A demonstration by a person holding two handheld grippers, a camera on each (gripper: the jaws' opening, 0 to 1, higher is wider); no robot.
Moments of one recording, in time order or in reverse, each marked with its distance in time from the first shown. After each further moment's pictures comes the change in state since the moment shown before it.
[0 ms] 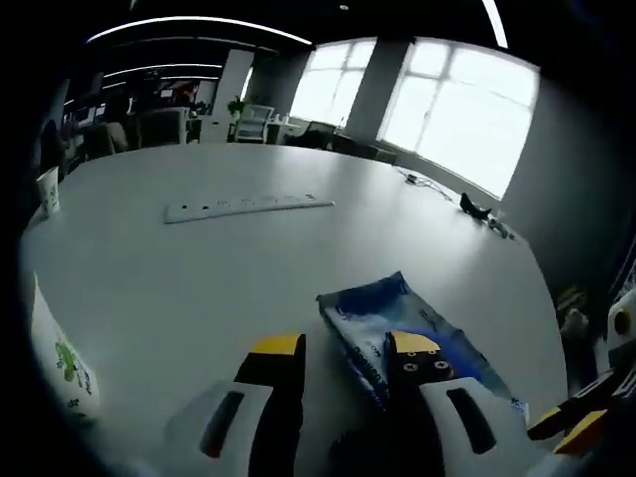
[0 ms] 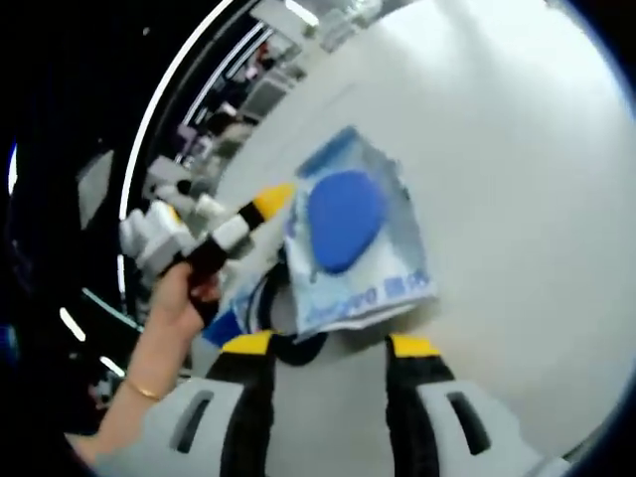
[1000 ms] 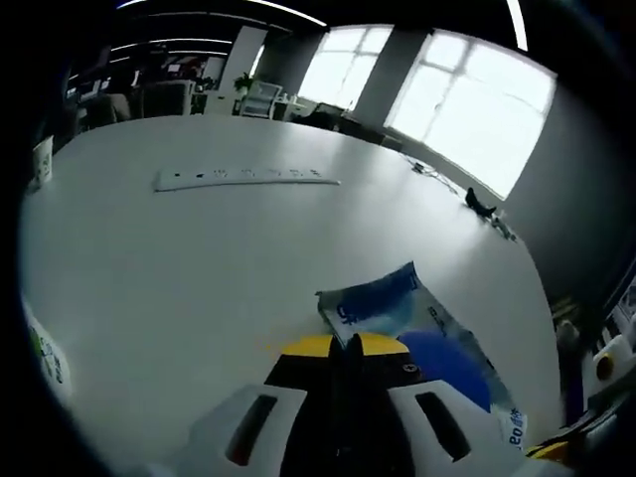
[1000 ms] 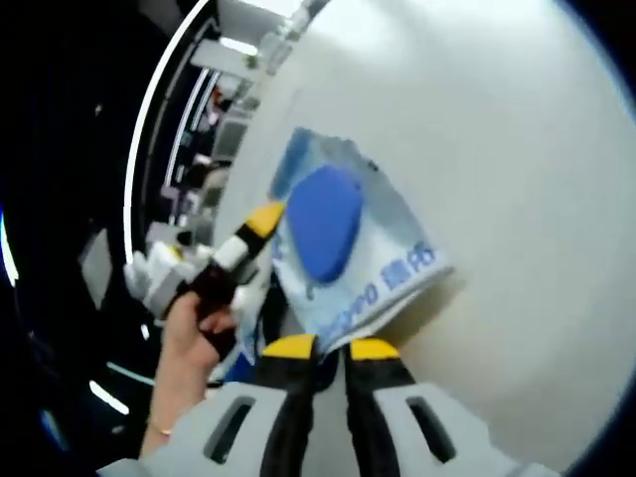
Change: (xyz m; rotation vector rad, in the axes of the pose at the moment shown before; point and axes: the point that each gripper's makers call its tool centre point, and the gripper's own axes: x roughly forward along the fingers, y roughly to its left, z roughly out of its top) left arm 0.013 -0.003 -0.010 -0.101 0.068 -0.013; right arm 0.025 0.001 -0.001 0.241 -0.056 0.063
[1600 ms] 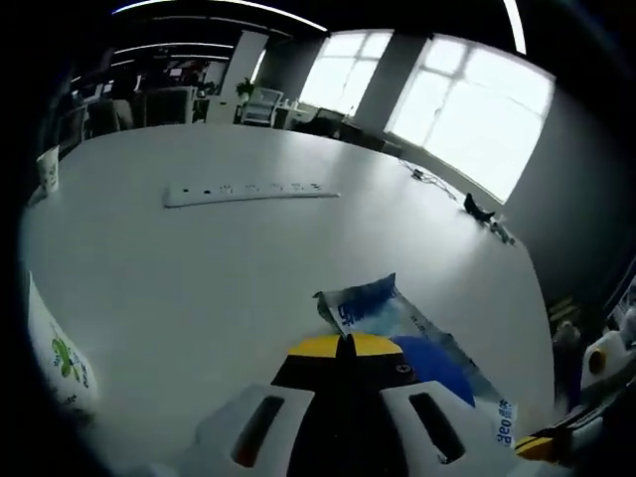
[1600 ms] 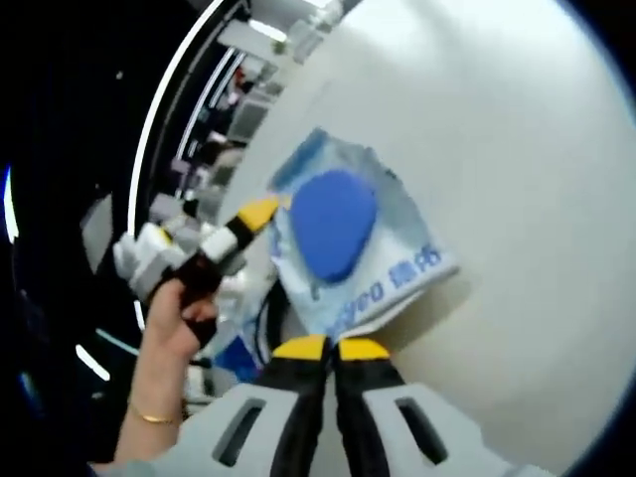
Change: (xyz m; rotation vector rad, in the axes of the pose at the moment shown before) left arm -0.022 -0.002 0.011 0.035 -0.021 0.014; right arm -0.007 0.005 0.003 -0.162 0.031 -0.006
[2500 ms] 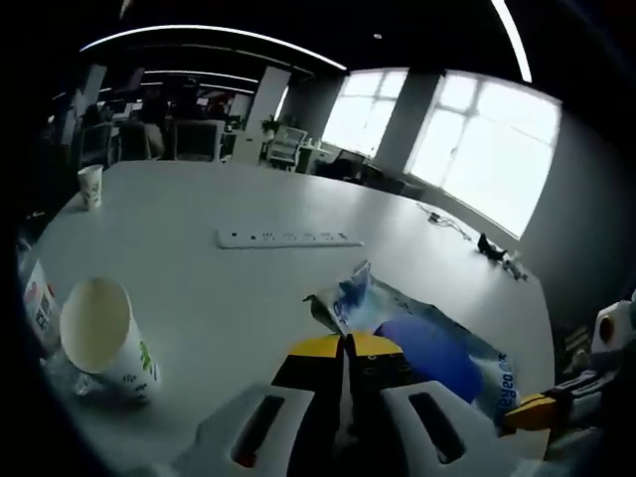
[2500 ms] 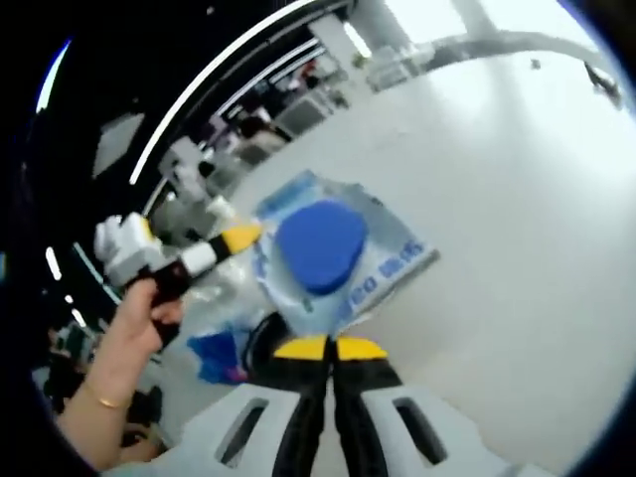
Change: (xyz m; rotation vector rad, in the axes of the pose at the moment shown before) left arm -0.062 0.021 0.029 -0.050 -0.192 0.099; right arm -0.014 0.025 0.049 -0.430 -0.091 -0.060
